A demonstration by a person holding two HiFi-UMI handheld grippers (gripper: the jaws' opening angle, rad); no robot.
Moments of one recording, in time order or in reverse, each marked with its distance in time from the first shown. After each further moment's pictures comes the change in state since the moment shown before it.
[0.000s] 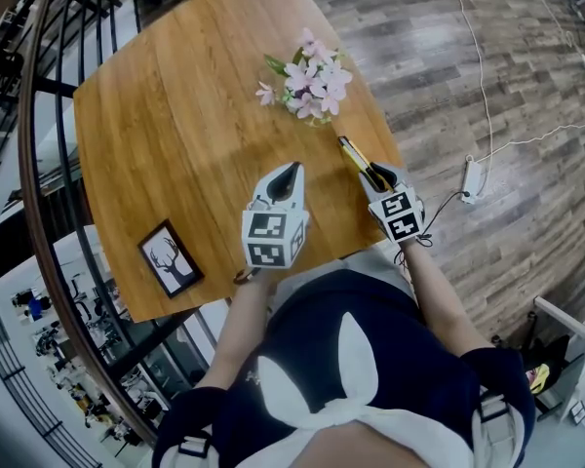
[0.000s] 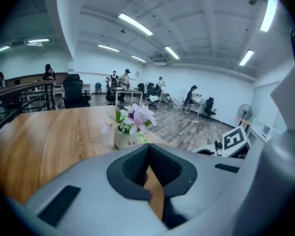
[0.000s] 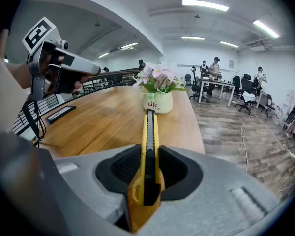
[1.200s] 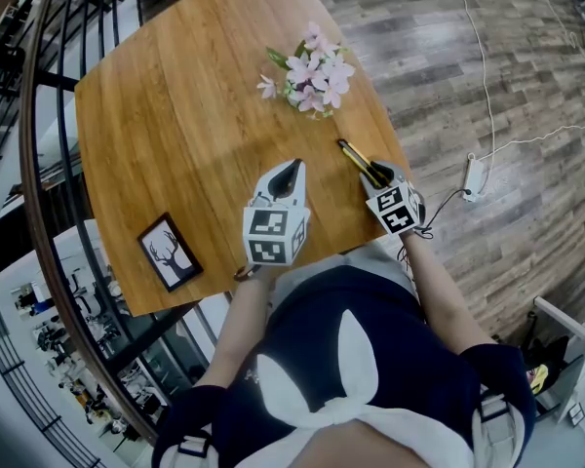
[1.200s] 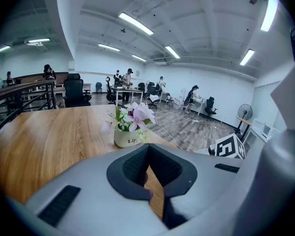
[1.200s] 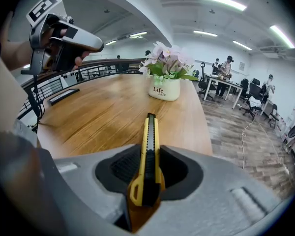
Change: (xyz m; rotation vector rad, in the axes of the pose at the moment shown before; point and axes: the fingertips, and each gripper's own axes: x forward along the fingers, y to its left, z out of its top) left arm -0.003 -0.003 -0.007 -0.004 0.004 0.004; right arm 0.018 0.004 -0.033 -0.118 0.107 0.018
